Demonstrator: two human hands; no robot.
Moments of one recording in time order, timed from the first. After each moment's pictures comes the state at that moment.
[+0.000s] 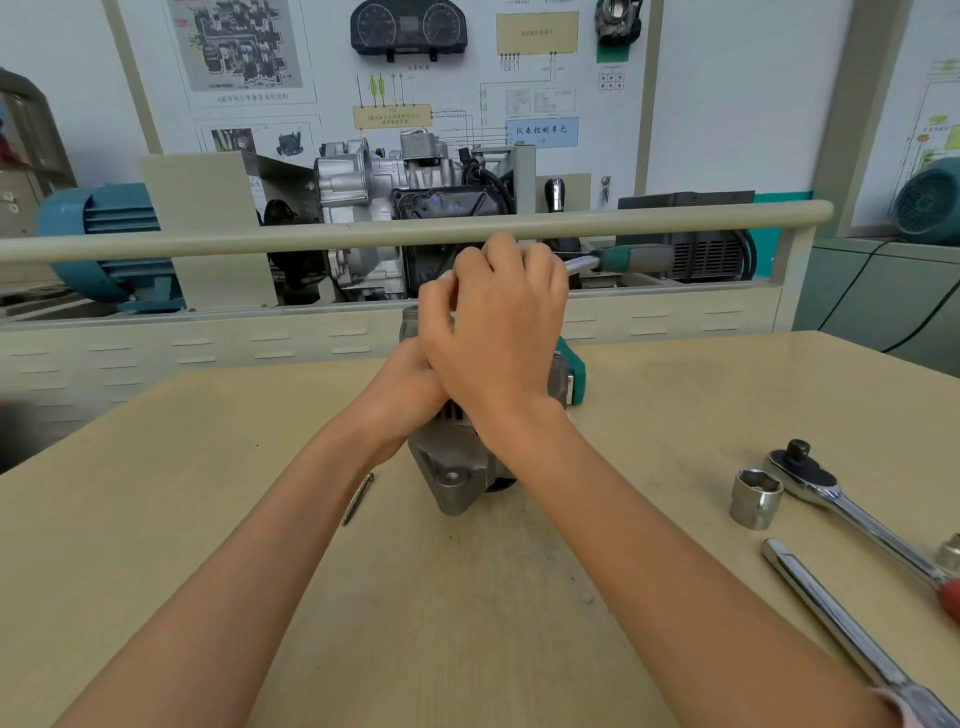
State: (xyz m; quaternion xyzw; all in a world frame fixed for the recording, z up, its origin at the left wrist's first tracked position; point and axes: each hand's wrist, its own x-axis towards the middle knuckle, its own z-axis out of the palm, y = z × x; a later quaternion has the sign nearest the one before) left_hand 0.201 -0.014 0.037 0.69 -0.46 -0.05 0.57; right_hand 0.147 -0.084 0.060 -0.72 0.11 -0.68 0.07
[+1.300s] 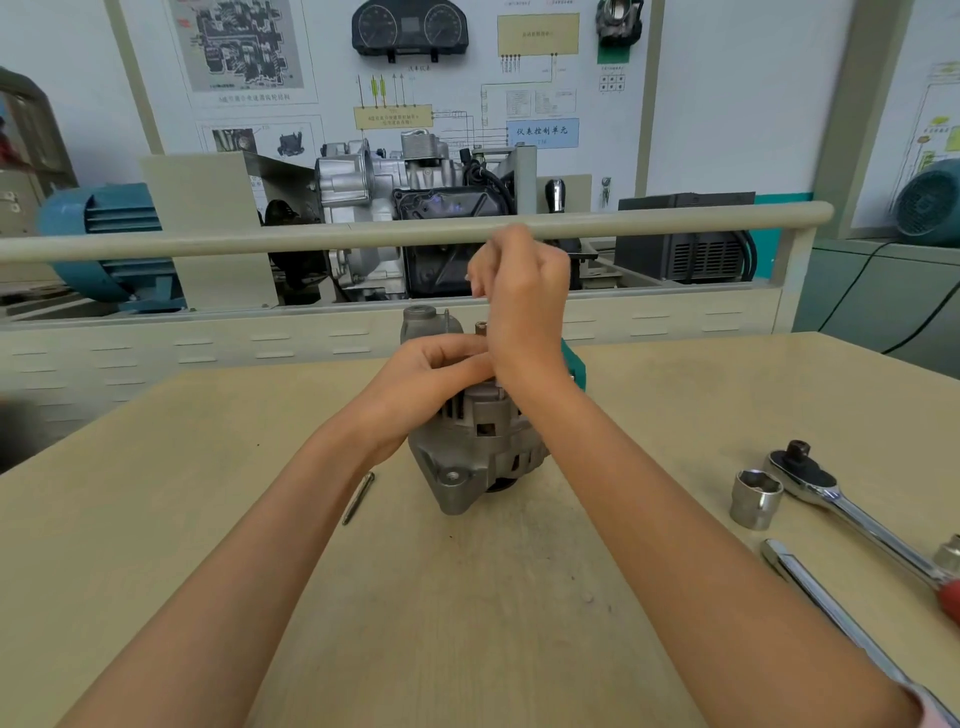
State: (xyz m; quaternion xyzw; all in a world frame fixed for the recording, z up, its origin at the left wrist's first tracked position) left_hand 0.199 -0.014 0.038 0.65 -0.49 -0.11 0.57; right_hand 0.136 -0.091 0.084 -0.58 -0.08 -0.54 0.61
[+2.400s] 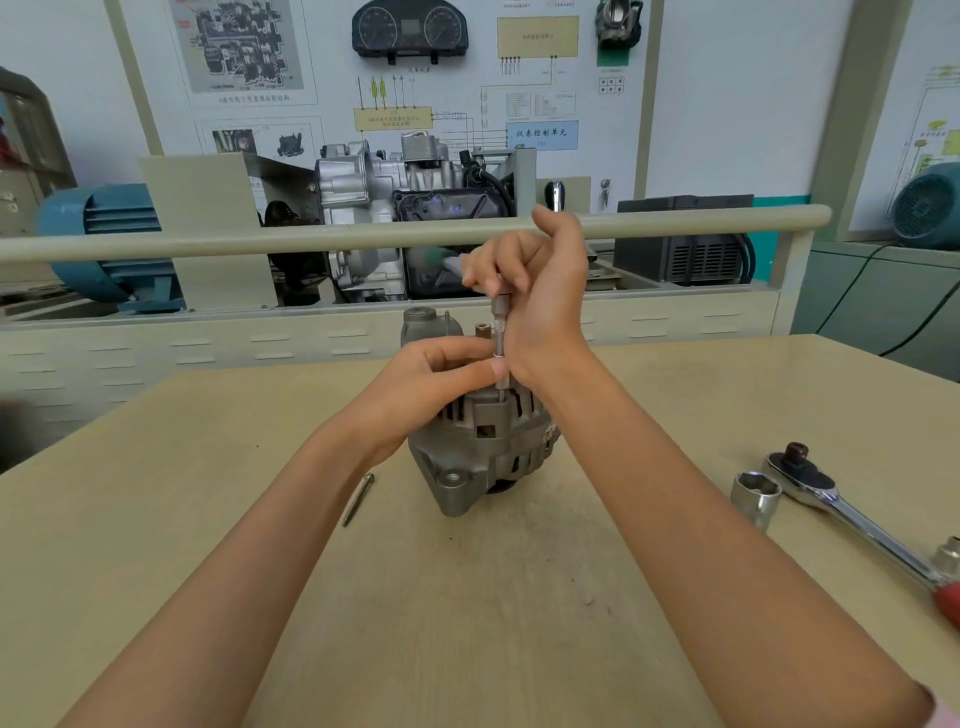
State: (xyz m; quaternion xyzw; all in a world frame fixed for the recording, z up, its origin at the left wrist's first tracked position) left_hand 0.199 -0.013 0.039 0.66 -0.48 -0.12 0.57; right_hand 0.139 -0.110 0.090 -0.51 -0.15 -0.40 0.74
